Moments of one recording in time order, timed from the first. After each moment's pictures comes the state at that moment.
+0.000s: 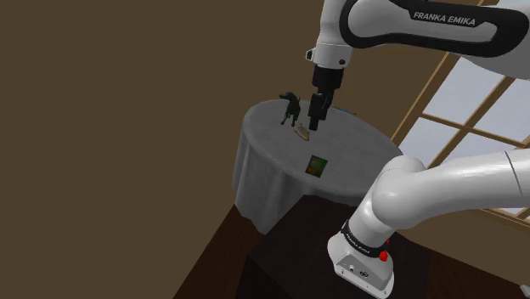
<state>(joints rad) 0.02 -0.80 0.00 -2.45 0.00 1.50 -0.14</state>
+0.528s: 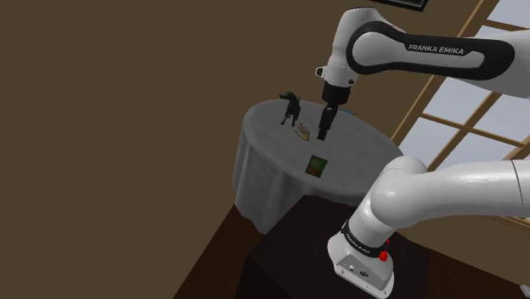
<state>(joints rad) -0.01 -0.89 -0.14 -2.62 -0.10 1.63 -0.31</state>
